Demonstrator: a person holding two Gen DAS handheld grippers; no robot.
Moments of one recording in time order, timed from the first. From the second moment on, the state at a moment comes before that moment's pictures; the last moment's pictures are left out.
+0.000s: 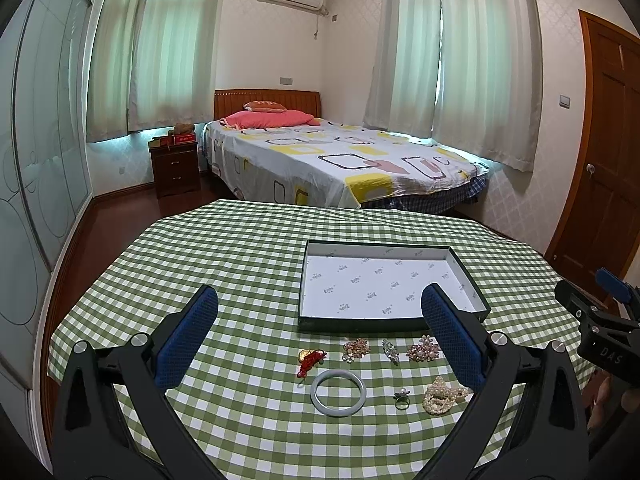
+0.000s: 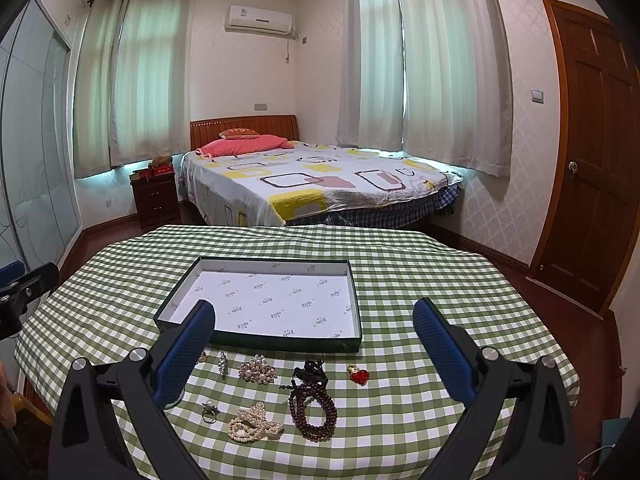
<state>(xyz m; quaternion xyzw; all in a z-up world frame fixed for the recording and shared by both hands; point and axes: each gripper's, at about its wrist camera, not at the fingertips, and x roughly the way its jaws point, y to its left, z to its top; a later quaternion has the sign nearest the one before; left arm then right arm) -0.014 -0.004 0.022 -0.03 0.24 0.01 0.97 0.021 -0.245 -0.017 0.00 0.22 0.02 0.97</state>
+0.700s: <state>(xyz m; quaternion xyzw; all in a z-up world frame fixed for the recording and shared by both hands) -0.019 -0.005 0.024 -0.03 0.23 0.01 0.97 0.019 -0.244 -0.019 0.00 0.22 0.02 0.97</state>
